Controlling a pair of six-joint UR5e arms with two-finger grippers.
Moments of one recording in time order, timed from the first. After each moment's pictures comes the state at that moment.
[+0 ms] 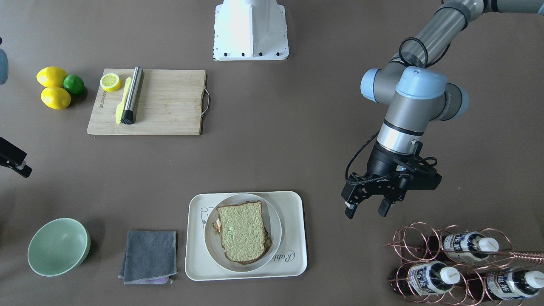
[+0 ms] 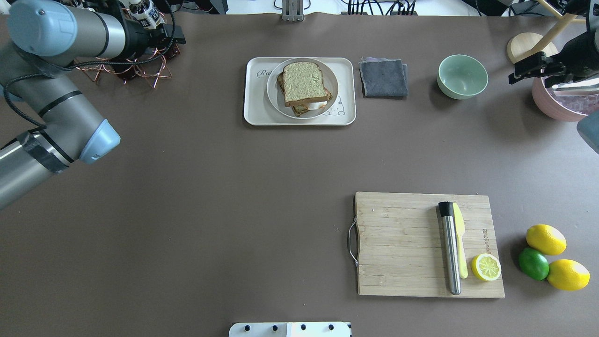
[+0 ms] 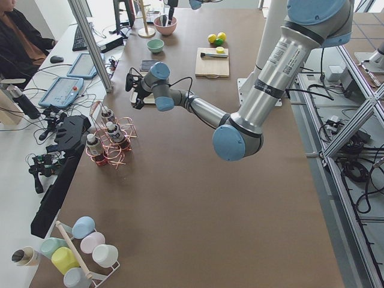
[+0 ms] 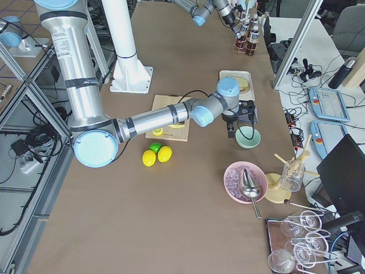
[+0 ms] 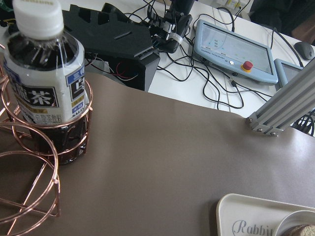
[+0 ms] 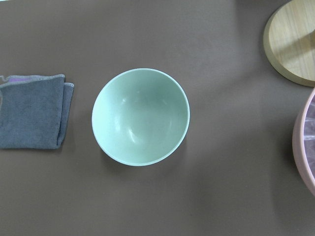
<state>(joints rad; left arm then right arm) -0.93 -2.10 -1.44 -2.35 -1.78 -1.25 1.22 -1.37 1.66 -1.18 2.26 0.74</state>
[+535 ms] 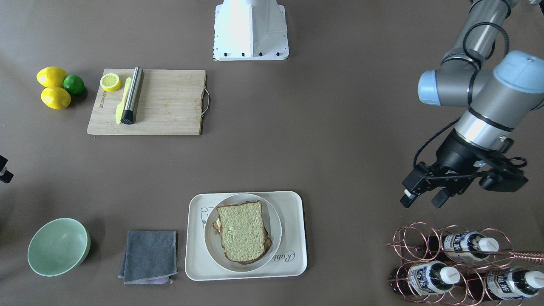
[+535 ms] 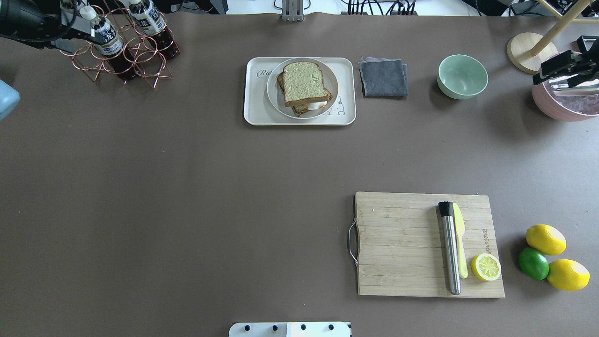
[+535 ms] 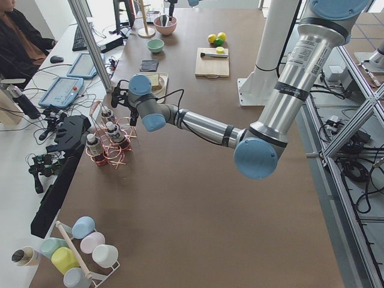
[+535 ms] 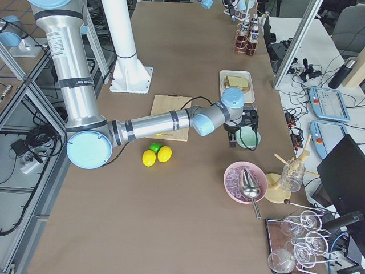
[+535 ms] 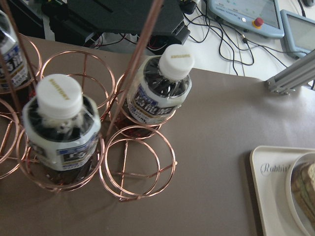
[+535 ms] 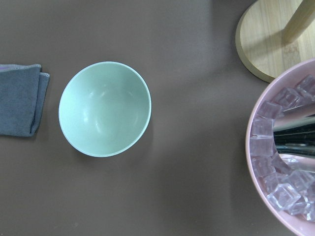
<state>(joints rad) -1.21 -1.96 -1.46 -2.35 -2.33 -0.97 1.30 -1.38 1.59 -1.19 2.36 0.59</state>
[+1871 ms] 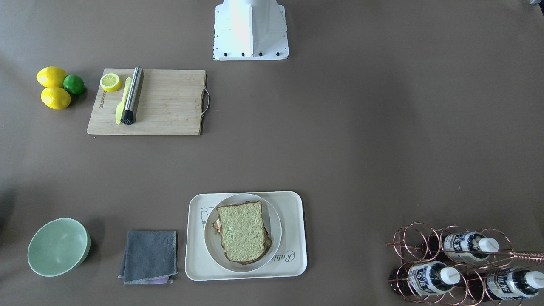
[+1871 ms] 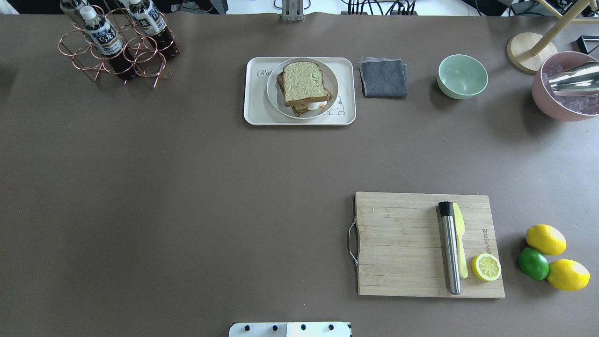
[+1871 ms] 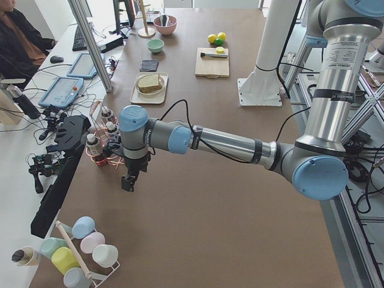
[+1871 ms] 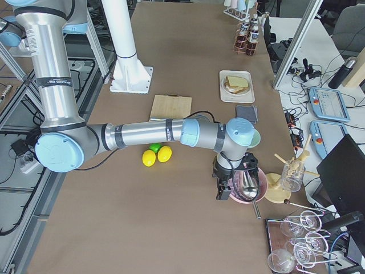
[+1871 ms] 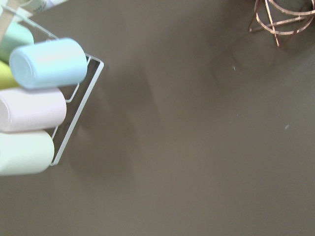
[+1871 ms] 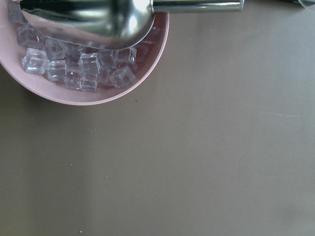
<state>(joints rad) -1.54 -1.65 -1.69 -1.51 -2.24 0.18 1.61 -1.44 1.59 -1.85 2.20 -0.21</state>
